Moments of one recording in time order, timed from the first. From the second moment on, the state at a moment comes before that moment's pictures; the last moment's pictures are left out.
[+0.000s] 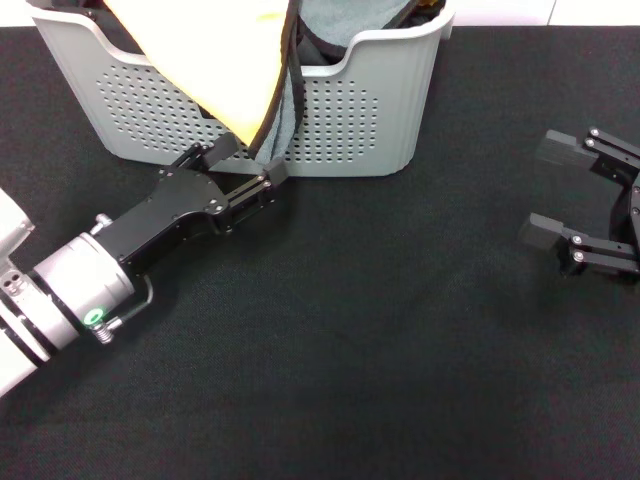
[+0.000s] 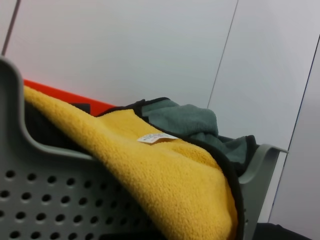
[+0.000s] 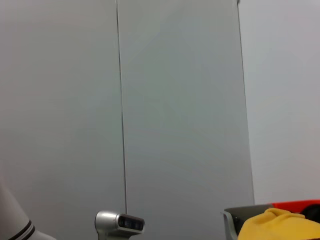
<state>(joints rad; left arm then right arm) -0.43 -2.10 0.87 0.13 1.22 1.39 -0.81 0.36 2.02 -1.02 -0.62 -1.35 -1.80 1.04</state>
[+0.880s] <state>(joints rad) -0.48 -2.11 0.88 0.03 1.09 1.39 -0.92 0.36 2.02 -1.02 -0.62 -1.34 -1.81 1.03</state>
